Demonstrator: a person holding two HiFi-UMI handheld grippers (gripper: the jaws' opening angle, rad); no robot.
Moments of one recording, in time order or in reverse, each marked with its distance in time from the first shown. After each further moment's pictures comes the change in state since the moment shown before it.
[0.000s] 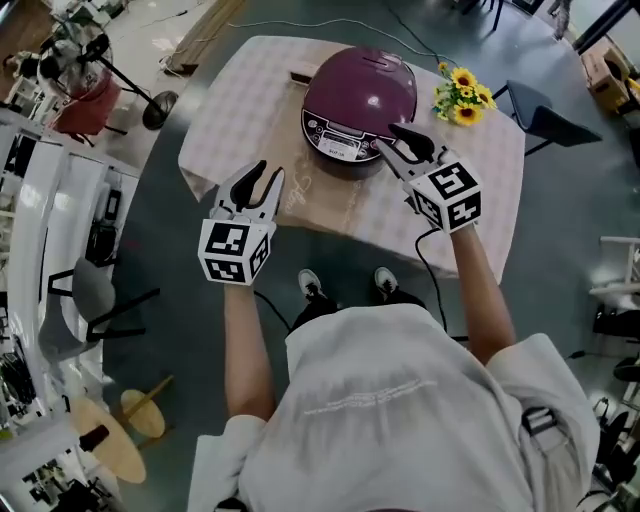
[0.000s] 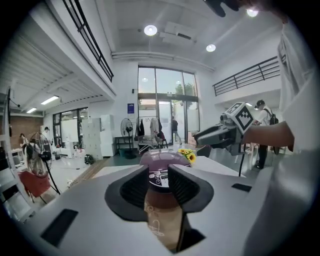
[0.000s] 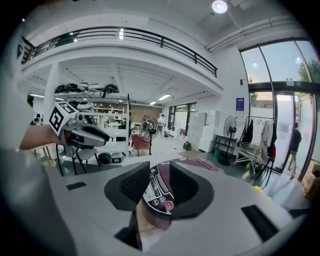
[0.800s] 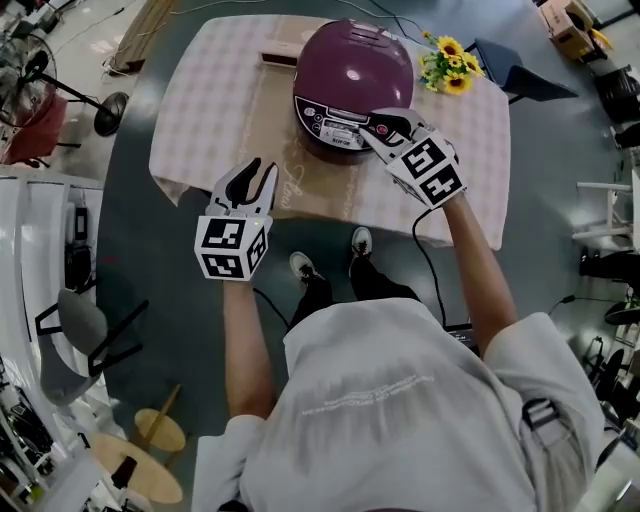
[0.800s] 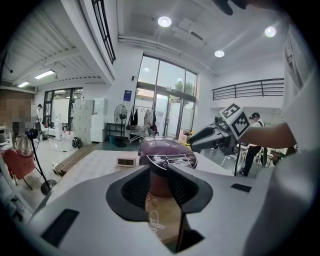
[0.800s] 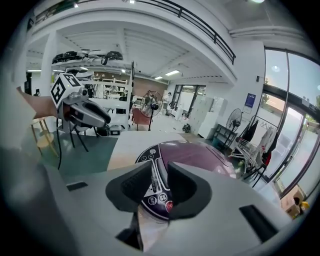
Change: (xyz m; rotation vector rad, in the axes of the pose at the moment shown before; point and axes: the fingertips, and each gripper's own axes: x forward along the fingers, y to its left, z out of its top) left arm 0.037 0.040 -0.055 -0.128 0.082 -0.158; right arm 0.070 0.014 -0.041 -0.154 0.289 -0.031
